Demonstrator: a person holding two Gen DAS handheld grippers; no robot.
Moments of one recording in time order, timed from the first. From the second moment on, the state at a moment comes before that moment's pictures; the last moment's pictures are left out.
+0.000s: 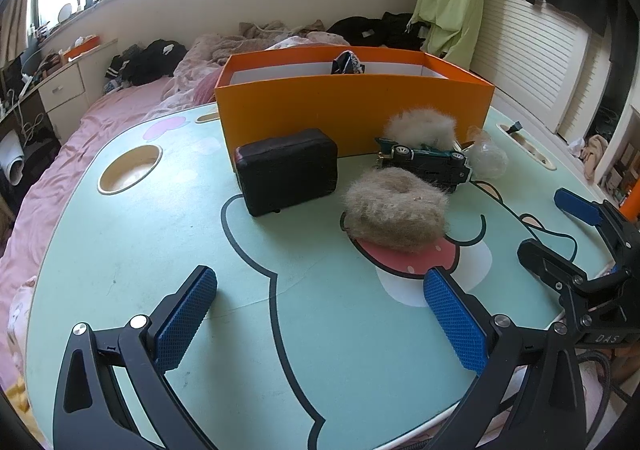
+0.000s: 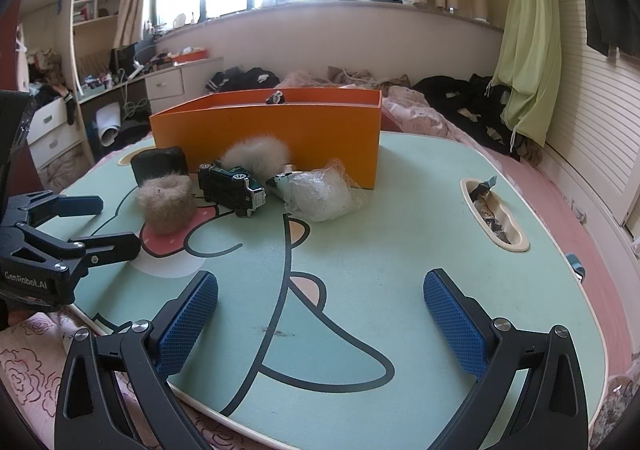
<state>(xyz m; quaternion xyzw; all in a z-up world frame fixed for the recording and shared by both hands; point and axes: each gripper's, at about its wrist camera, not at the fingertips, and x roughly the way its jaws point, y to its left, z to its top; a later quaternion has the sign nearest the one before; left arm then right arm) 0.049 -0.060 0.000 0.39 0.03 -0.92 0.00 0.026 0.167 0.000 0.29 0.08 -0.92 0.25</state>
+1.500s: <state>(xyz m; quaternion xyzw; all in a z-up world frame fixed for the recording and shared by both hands) 0.005 -0.105 0.016 0.37 0.14 -0.92 0.04 -0.066 0.168 0.026 0.44 -0.10 -0.85 0.28</state>
